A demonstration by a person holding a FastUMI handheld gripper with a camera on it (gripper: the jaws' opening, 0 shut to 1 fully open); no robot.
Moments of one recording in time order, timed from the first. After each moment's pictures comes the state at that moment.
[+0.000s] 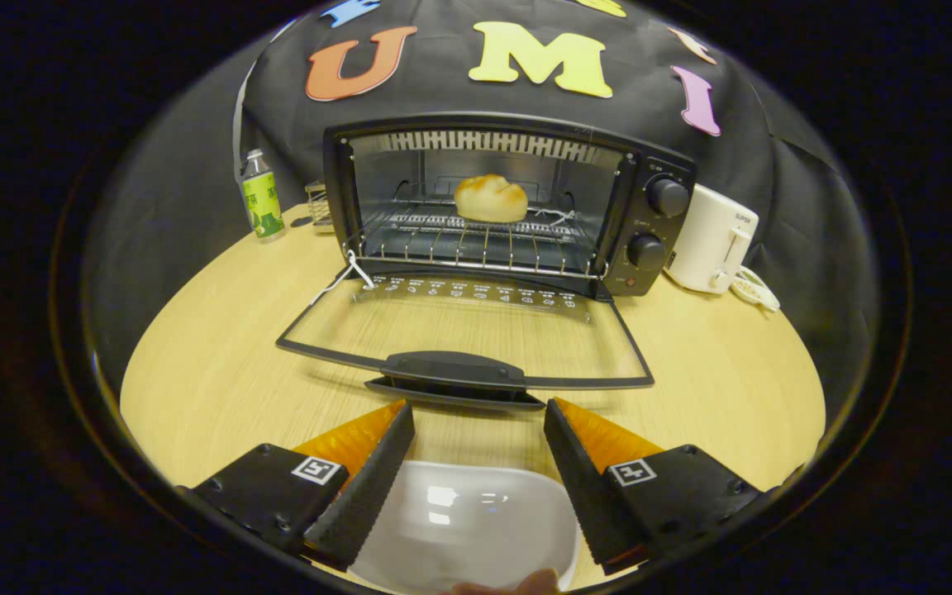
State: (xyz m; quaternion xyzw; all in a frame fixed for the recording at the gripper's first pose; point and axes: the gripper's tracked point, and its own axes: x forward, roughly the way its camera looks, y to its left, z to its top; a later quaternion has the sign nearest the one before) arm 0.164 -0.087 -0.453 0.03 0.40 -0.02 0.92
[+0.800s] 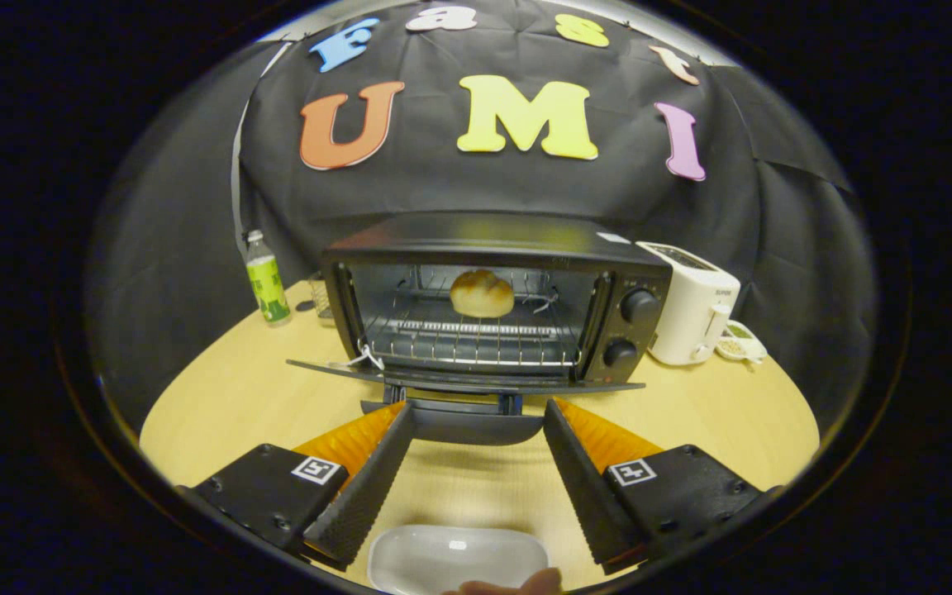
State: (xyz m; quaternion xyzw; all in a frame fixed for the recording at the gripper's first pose) arm 0.217 -0.104 -0.345 0.05 0.27 -0.03 0.96
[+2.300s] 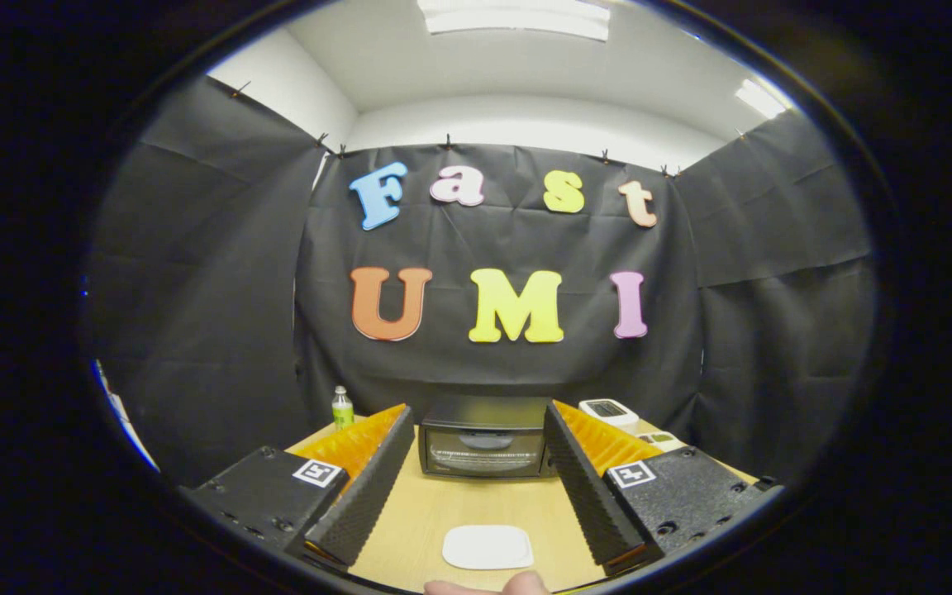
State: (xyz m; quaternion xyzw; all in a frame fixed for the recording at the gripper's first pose) arm -0.020 -0.059 -0.072 0.03 0.02 -0.04 1.00
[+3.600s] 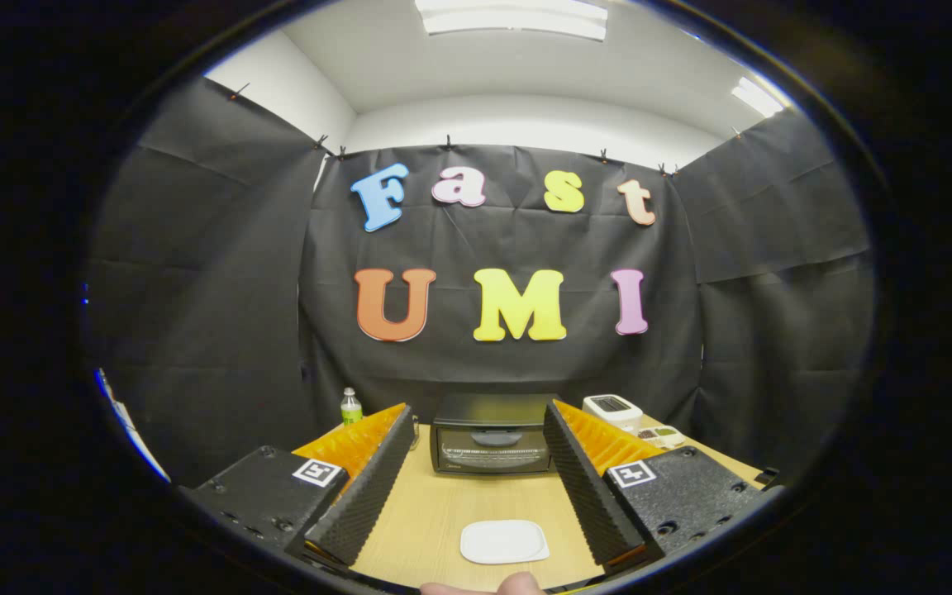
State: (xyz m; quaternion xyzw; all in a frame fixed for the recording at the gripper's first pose) arm -0.028 -0.038 -0.066 0.04 0.02 -0.05 1.00
